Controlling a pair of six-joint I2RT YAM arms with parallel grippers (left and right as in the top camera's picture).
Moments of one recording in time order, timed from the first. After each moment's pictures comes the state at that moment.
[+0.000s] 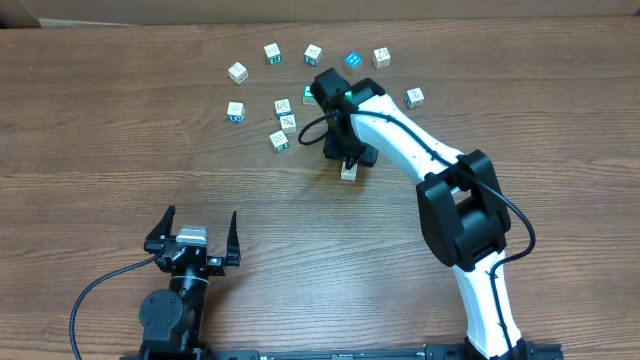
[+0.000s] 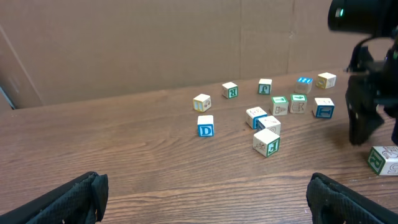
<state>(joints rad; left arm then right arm) -0.07 0.02 0.01 -0.08 0.00 0.09 0.53 2.29 1.89 -1.09 0.11 0.78</state>
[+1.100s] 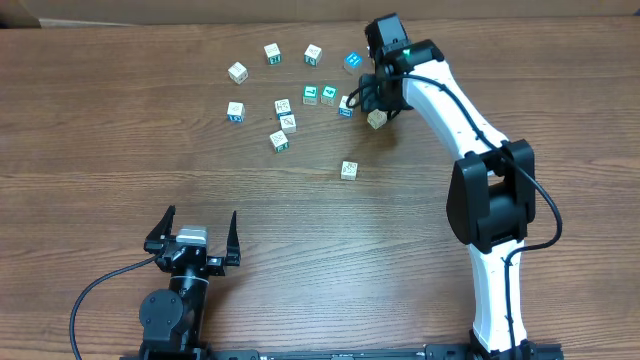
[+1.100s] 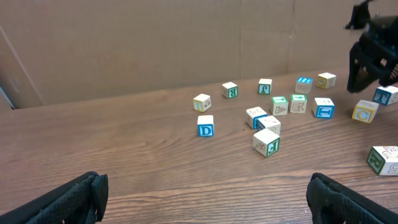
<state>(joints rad) -0.07 0.02 0.01 -0.08 0.00 0.09 0.32 2.33 2.04 -0.95 0.08 0.24</state>
